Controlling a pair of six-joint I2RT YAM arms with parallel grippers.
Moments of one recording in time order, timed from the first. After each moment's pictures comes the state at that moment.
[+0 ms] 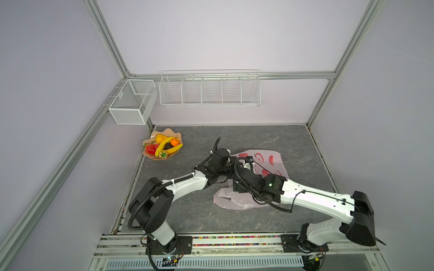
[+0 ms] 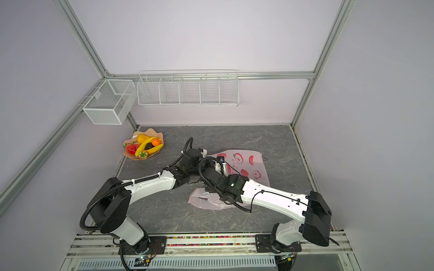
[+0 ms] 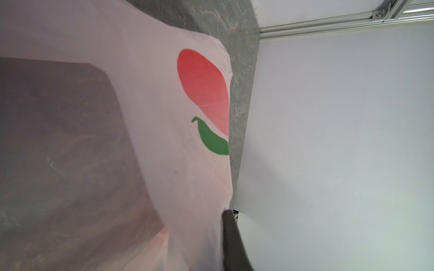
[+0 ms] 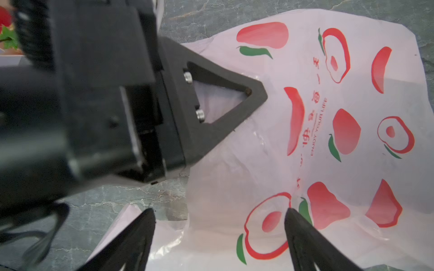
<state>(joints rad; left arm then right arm) -0.78 1.62 0.96 0.19 0.34 -1.31 1.11 1.43 1.15 -0.73 0.49 0.88</state>
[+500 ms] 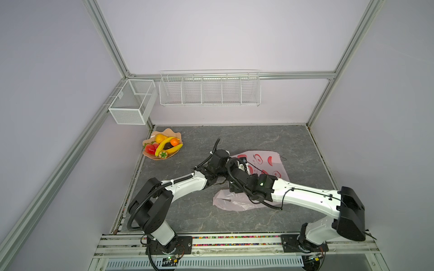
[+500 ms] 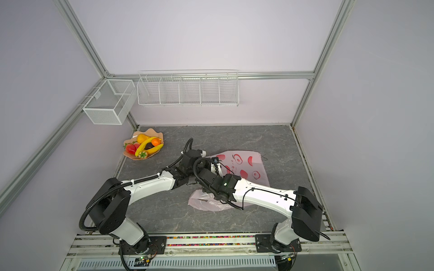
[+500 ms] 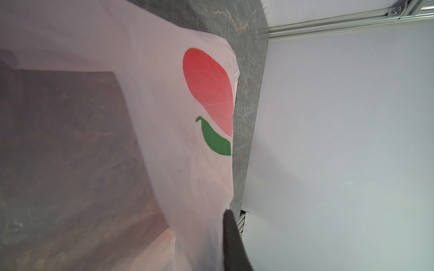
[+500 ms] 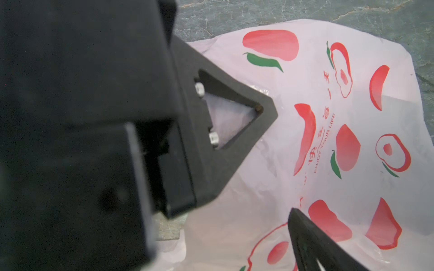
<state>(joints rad) -0.78 1.61 0.94 0.16 0.33 -1.29 1.11 1.51 1.15 -0.68 0.53 0.81</state>
